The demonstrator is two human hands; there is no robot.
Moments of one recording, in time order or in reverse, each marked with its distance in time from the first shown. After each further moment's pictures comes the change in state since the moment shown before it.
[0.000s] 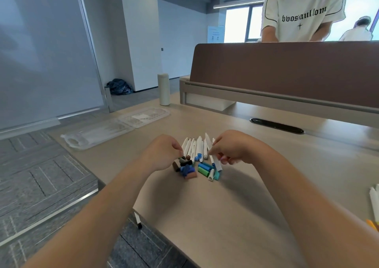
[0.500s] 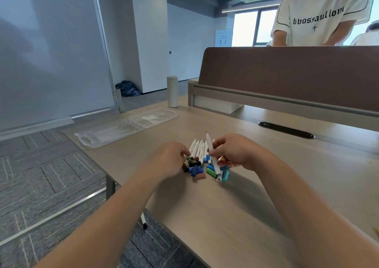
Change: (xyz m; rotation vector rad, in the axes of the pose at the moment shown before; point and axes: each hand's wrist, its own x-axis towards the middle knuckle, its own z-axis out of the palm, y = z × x) left_hand 0.008 -0.030 0.018 0.187 0.035 0.057; right_hand -0.001 -0.002 0.016 0.187 0.009 -0.128
